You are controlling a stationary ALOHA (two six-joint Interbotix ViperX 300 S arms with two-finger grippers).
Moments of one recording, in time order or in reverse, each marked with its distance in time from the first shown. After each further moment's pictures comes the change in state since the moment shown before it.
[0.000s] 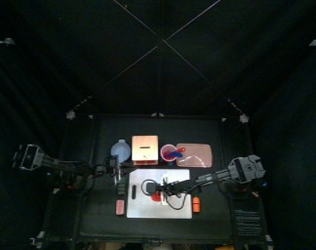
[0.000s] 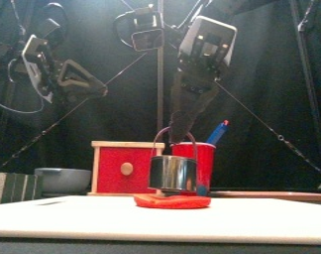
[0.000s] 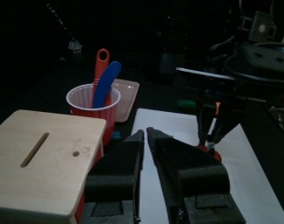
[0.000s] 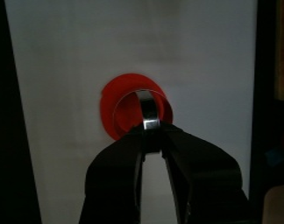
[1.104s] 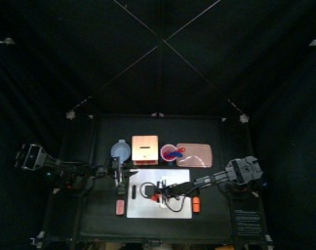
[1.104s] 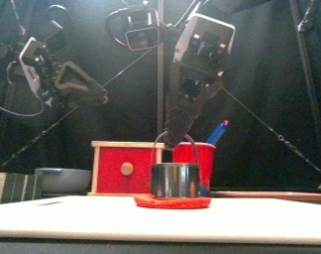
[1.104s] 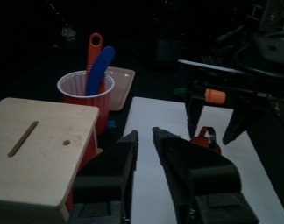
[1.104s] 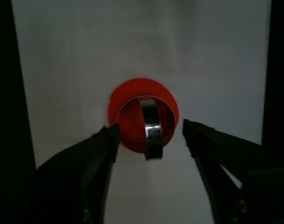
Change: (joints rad) left arm -0.038 0.067 -0.029 -0.012 0.025 0.003; right arm -0.002 0.035 -0.021 -0.020 -0.017 0.020
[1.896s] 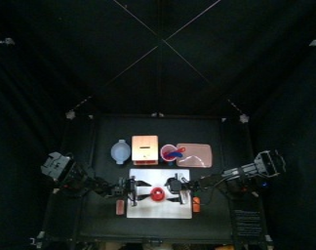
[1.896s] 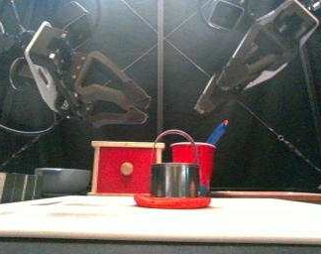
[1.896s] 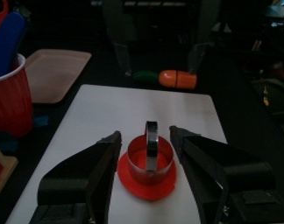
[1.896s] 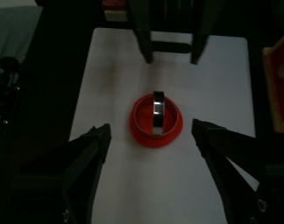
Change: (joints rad) left arm -0.348 0.520 -0.296 -0.336 -0.276 0.091; right arm -0.077 -0.403 0.629 -0.078 -0.864 -0.012
